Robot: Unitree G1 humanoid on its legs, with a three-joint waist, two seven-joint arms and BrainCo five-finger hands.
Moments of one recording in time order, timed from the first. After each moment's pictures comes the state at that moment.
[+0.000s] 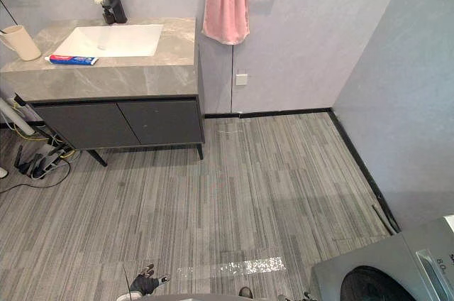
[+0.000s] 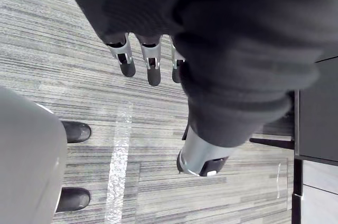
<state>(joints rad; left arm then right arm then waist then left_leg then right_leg) 0.10 0.07 0.14 1.11 -0.12 -0.16 0.05 0.12 -0.11 -0.23 1.20 0.02 -0.06 -0.05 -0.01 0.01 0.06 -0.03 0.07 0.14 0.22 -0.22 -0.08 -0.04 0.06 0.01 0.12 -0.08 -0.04</state>
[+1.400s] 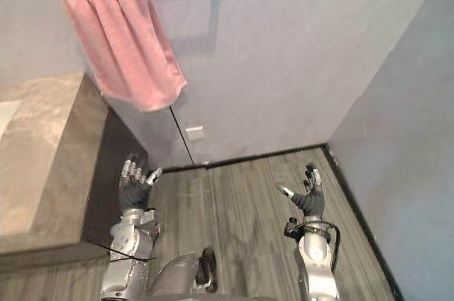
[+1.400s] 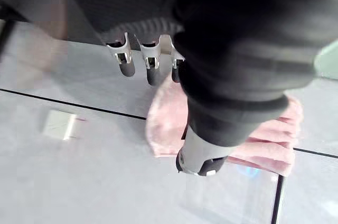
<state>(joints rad) 0.17 -0.05 -0.04 -0.07 -0.12 -0.25 0.27 0.22 0.01 -0.05 0.05 0.07 -0.20 -0.20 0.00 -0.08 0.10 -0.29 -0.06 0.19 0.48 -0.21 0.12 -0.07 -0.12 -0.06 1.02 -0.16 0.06</state>
